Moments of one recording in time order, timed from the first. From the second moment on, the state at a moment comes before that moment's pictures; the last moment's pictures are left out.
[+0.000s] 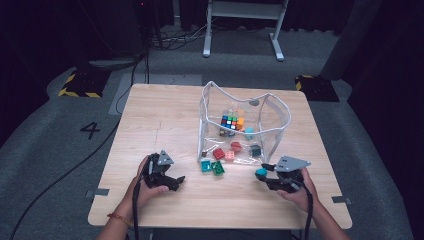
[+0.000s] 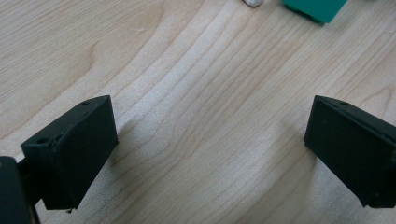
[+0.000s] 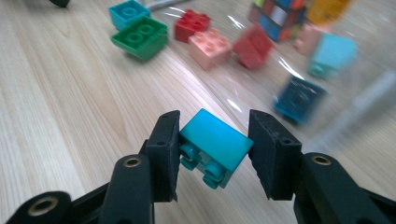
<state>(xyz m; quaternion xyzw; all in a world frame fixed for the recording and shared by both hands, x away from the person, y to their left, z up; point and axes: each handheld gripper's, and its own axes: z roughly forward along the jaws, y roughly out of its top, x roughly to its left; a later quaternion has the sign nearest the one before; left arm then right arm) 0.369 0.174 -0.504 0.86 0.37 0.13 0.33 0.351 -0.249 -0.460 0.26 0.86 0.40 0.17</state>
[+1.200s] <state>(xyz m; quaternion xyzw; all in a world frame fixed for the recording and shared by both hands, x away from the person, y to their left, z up) 0.369 0.174 -0.503 0.86 0.37 0.13 0.33 0.439 -0.333 -0.367 0.37 0.78 0.41 0.28</state>
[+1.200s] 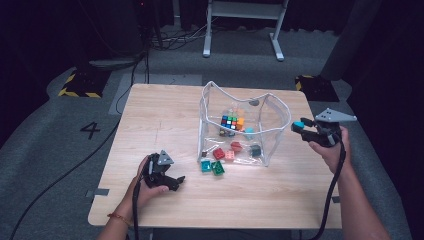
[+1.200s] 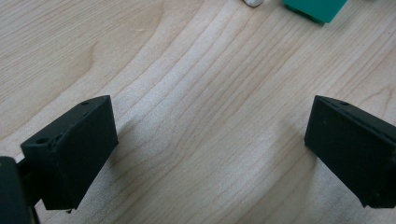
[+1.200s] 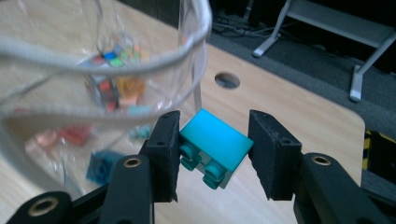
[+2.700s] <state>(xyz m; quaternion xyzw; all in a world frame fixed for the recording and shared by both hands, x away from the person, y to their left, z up) 0.369 0.174 -0.504 0.86 0.37 0.13 0.33 0.466 -0.222 -0.292 0.26 0.82 0.45 0.24</state>
